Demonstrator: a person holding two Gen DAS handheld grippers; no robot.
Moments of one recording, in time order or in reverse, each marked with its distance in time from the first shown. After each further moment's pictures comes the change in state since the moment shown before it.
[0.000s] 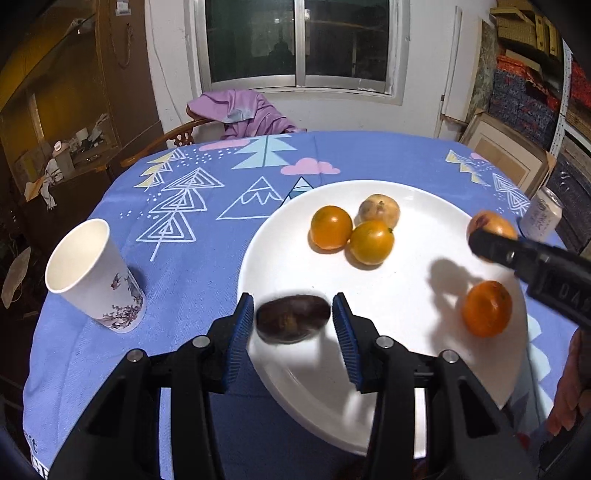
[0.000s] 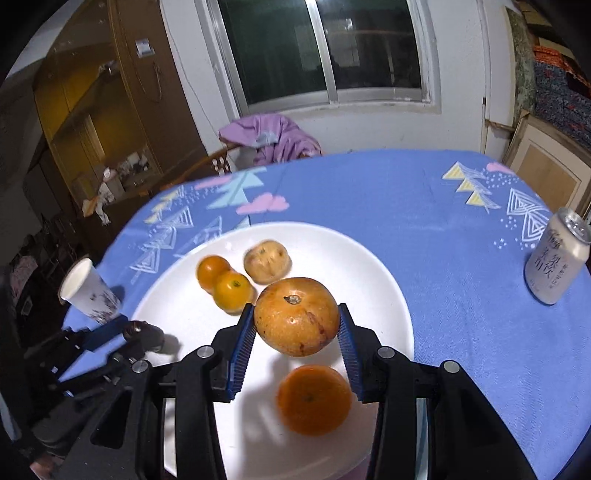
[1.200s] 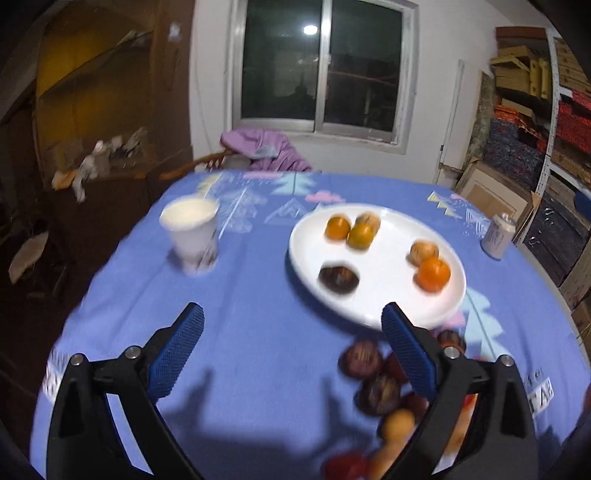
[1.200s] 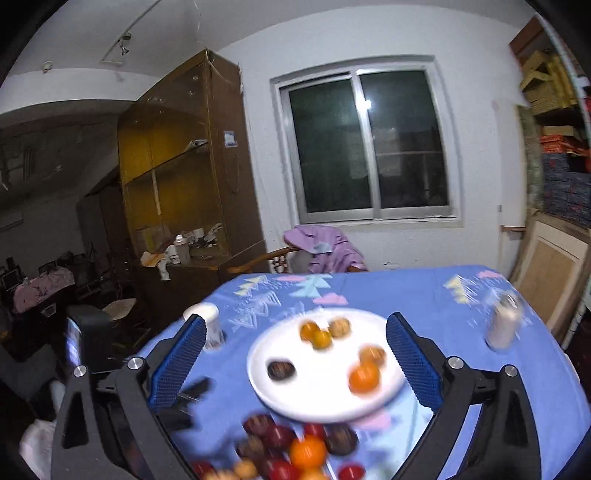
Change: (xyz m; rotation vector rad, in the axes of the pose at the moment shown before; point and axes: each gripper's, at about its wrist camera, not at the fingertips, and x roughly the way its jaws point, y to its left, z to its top) left arm -0.149 0.031 -0.101 -0.110 -0.184 0.013; right arm -0.217 0.044 -0.094 -0.137 -0.478 0.125
